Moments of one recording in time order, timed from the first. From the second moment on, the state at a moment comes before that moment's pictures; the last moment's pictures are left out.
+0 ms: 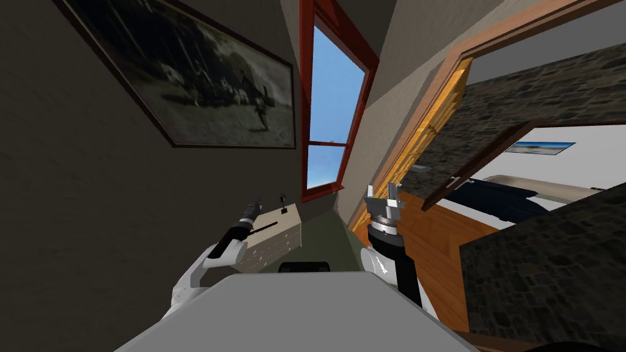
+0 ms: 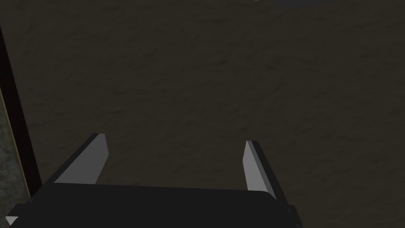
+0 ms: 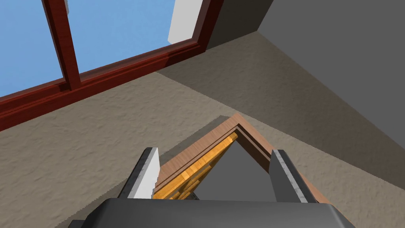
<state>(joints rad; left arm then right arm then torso) 0.31 0.27 0.09 -1.81 0.13 -0.05 -0.03 0.52 -0.03 -0.04 -2.38 -0.12 -0.51 -0.13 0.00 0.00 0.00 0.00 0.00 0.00</state>
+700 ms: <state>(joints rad) 0.27 0.33 0.12 -1.62 0.20 0.10 0.03 0.52 -0.03 -0.04 -2.38 -0.12 -0.51 -0.13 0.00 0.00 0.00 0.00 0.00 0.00</state>
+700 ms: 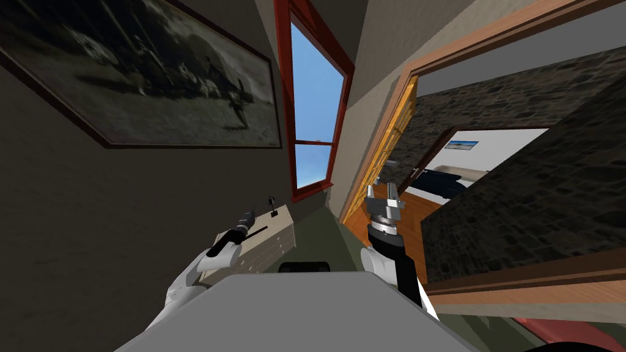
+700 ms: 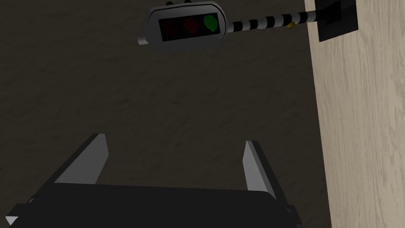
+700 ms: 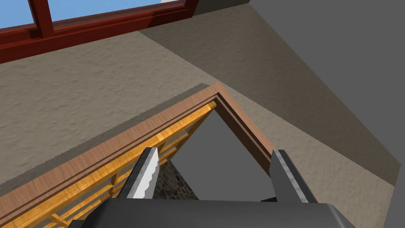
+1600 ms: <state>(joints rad) 0.24 0.40 0.16 -1.41 0.27 0.32 0.11 0.52 -0.03 -0.04 -2.38 -0.12 -0.51 -0.13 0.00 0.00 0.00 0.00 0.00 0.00</state>
